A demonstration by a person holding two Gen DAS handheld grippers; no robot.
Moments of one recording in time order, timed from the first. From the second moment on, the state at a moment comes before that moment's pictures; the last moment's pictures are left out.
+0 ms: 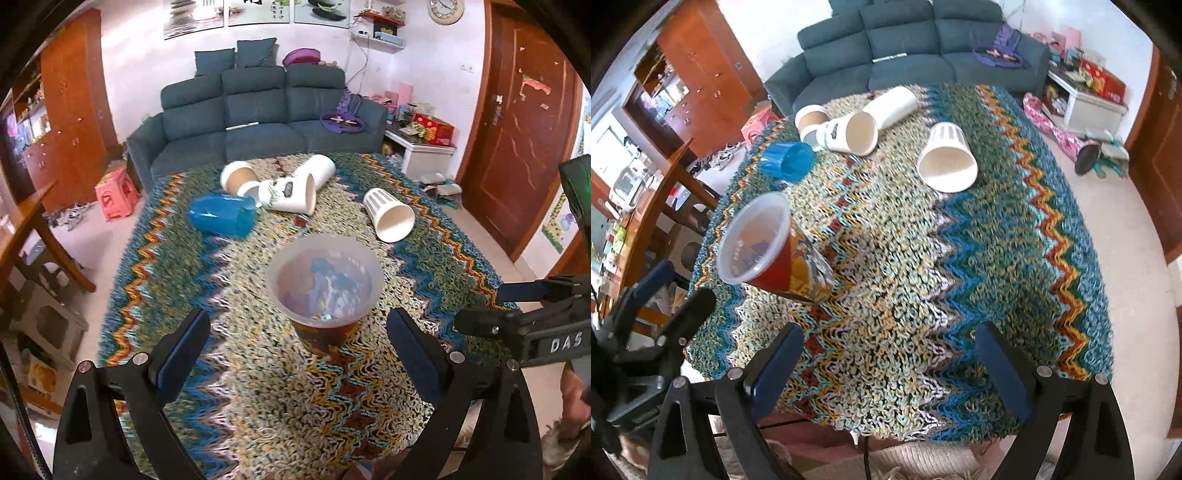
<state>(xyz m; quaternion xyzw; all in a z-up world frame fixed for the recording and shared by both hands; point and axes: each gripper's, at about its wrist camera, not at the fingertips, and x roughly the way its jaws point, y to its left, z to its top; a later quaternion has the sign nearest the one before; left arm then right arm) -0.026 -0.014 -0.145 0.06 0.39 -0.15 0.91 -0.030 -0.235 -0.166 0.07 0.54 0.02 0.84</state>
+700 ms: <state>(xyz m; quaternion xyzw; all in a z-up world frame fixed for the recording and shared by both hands) 0.012 -0.009 -0.044 0.01 0.43 -0.09 0.90 0.010 -0.224 -0.036 0.03 0.48 0.05 0.87</state>
